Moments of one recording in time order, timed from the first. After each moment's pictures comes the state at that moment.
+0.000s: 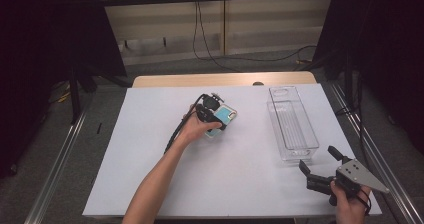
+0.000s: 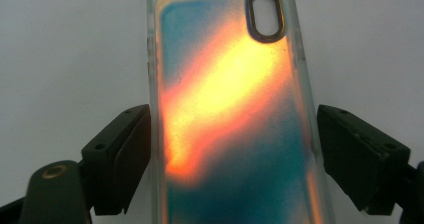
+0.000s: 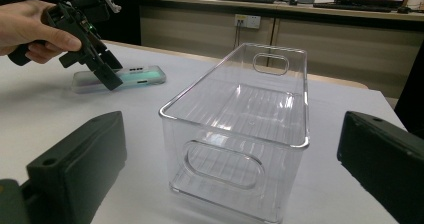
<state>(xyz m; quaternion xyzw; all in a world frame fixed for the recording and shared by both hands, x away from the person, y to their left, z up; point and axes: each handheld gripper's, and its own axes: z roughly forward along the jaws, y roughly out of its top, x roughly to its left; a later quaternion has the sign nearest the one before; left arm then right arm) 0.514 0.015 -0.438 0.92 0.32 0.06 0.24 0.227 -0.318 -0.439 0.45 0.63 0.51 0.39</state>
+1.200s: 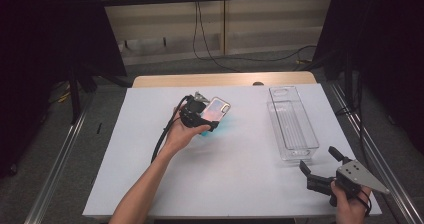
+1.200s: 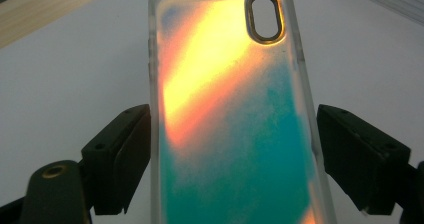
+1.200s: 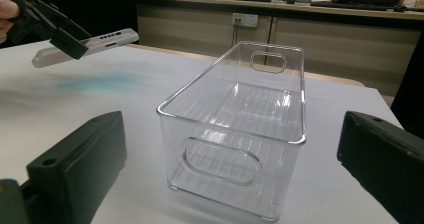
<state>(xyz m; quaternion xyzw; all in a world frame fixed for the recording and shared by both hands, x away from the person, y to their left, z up) 0.469 0.065 -0.404 0.87 0.32 0.12 0.36 0.225 -0.318 -0.439 0.46 0.62 0.50 0.39</state>
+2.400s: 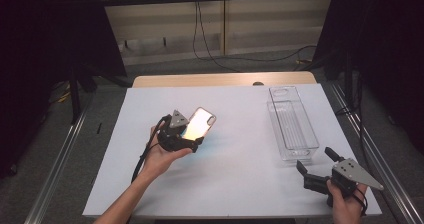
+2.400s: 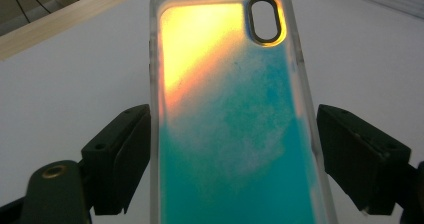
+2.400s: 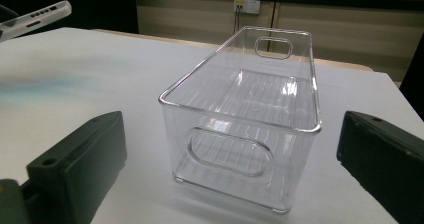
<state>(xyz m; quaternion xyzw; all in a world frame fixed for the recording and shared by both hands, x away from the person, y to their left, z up) 0.394 0.116 -0.399 0.85 0.31 0.18 0.39 0.232 -0.313 -0.443 0.47 0.63 0.49 0.37</state>
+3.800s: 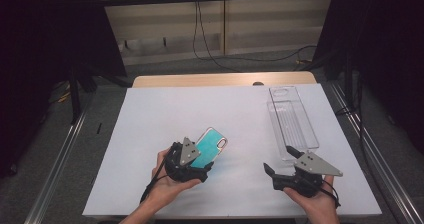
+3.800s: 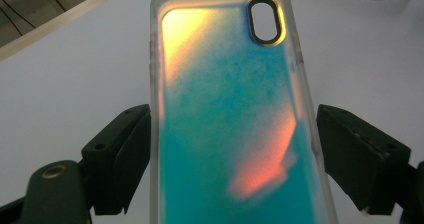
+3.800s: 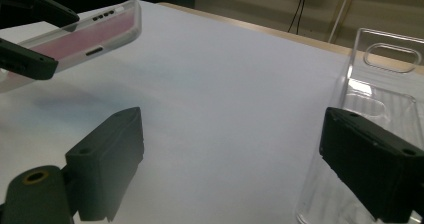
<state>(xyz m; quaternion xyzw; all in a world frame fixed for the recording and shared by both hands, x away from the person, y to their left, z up) 0.317 0.092 -0.411 0.86 0.26 0.21 0.39 0.248 -0.233 -0.419 0.42 0.71 0.48 0.30</state>
